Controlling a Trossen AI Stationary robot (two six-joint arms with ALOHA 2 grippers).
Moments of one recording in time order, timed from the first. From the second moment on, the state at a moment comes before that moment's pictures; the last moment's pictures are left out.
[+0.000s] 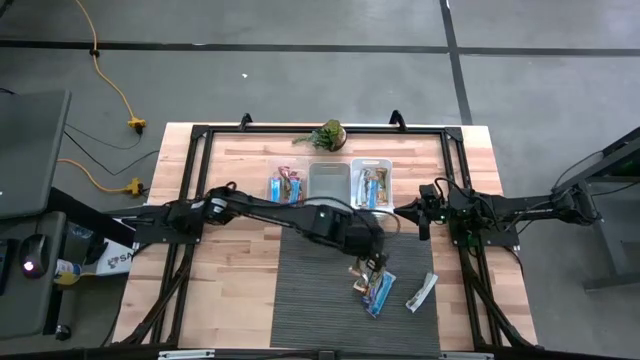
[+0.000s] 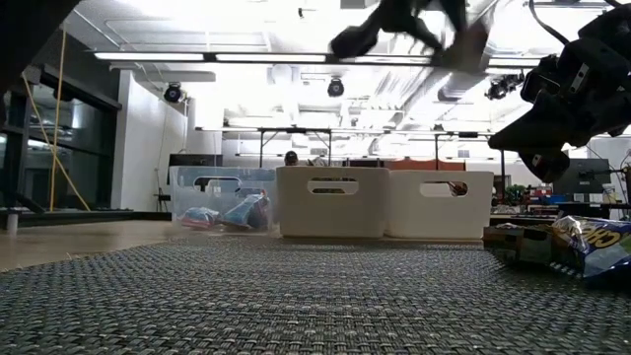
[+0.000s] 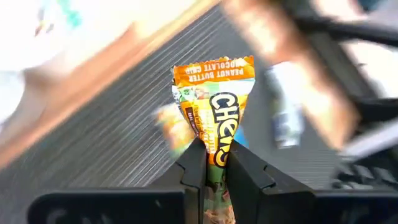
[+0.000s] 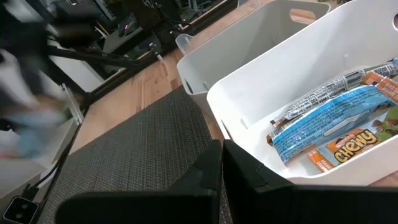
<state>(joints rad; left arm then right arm) -0.22 2.28 2.31 -0.95 -0.20 -1.00 -0.02 0.32 0.01 0.04 0.06 0.57</state>
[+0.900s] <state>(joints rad) 0.11 2.16 2.31 -0.42 0.05 -0.96 -0.02 0.32 0.01 0.04 0.06 0.57</state>
